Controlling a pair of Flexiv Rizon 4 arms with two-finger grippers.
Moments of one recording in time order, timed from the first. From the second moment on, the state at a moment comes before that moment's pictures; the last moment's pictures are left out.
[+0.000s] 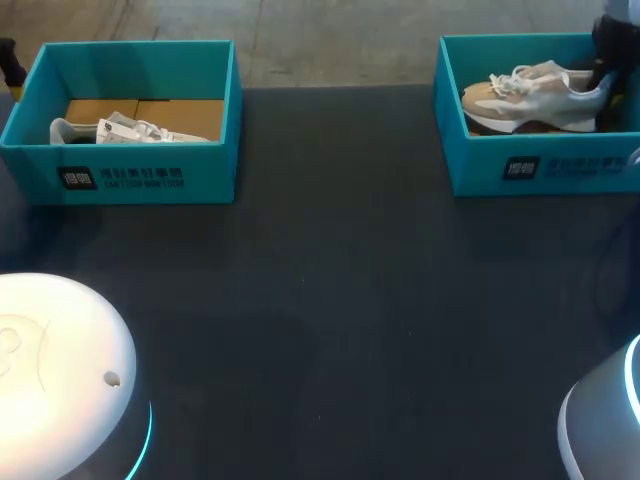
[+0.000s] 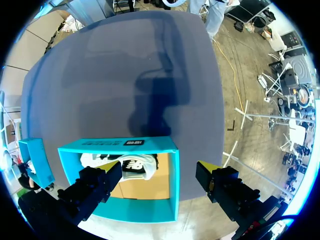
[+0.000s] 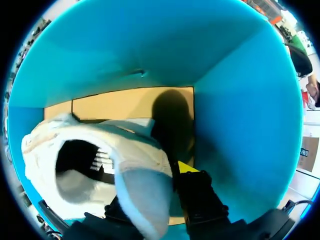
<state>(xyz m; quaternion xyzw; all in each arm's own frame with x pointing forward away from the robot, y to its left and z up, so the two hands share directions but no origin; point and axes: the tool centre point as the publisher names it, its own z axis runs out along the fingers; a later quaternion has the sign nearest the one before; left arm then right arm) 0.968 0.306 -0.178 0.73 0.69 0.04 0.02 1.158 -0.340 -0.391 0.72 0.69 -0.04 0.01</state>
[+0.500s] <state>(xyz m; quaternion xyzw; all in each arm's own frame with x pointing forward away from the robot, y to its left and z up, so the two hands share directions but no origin) 0.968 0.306 -0.178 0.73 0.69 0.04 0.02 1.159 -0.334 -0.364 0.73 0.68 -0.07 0.02</state>
